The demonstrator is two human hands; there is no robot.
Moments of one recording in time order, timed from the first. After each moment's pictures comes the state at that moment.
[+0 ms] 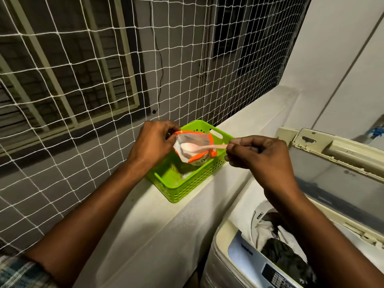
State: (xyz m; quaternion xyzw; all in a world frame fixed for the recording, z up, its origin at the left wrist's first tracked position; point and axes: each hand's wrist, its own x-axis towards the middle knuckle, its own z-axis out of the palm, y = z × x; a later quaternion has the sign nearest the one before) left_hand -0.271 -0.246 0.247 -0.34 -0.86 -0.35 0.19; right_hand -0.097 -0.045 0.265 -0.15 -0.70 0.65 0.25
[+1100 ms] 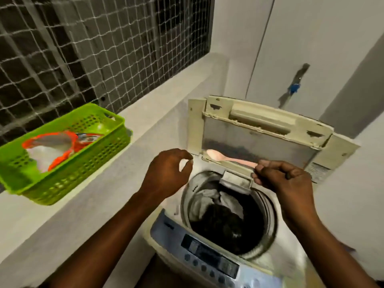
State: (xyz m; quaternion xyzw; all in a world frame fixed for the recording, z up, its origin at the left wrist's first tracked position) left_hand -0.096 0.009 0.148 -0.40 -0.85 -0.34 0.05; right_hand 0.114 0.196 0.168 -0.33 -0.59 0.65 0.34
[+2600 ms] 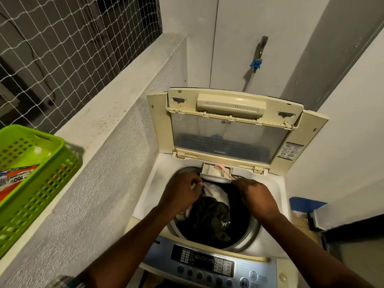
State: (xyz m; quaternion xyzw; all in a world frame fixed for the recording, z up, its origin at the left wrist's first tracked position) left_hand -0.086 0.099 0.053 -0.47 -0.81 -0.30 -0.18; right_hand 0.120 0.255 0.019 -0.27 -0.95 0.10 0.14
